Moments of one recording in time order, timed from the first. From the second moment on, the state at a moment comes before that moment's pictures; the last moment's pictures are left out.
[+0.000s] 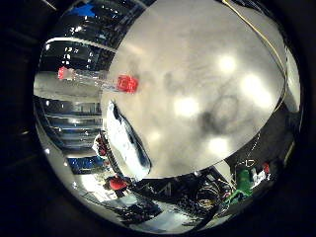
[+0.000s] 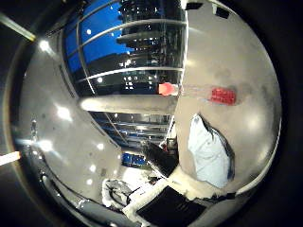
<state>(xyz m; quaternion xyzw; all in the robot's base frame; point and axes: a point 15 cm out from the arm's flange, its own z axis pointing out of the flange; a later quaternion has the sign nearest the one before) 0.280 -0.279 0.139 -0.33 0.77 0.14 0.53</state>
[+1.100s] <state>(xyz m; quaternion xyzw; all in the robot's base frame) 0.350 -0.264 0.094 -0.40 0.73 0.20 0.52</state>
